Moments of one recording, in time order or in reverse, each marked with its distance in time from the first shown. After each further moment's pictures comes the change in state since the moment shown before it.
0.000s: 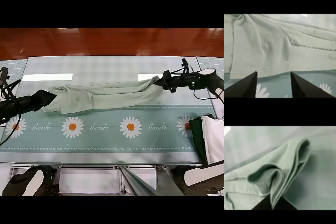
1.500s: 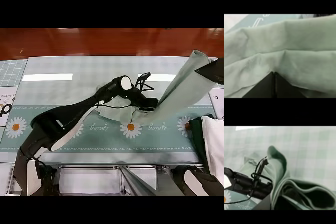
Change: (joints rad) left arm -1.026 -1.284 1.242 -0.051 -0.100 -0.311; right arm -0.057 0.823 0.003 -0.333 0.298 0.162
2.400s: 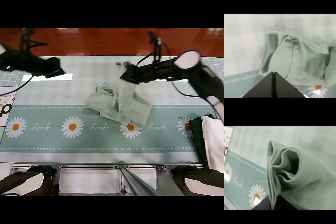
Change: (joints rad) left arm 0.793 0.849 -0.576 0.327 -0.199 0.097; right arm 0.594 -0.543 0.012 0.261 -0.444 -0.059
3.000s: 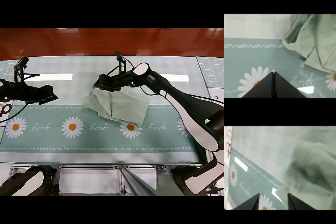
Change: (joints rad) left arm 0.110 0.157 -0.357 0.012 0.049 0.012; right arm 0.145 -0.385 0.217 0.181 -0.083 -0.016
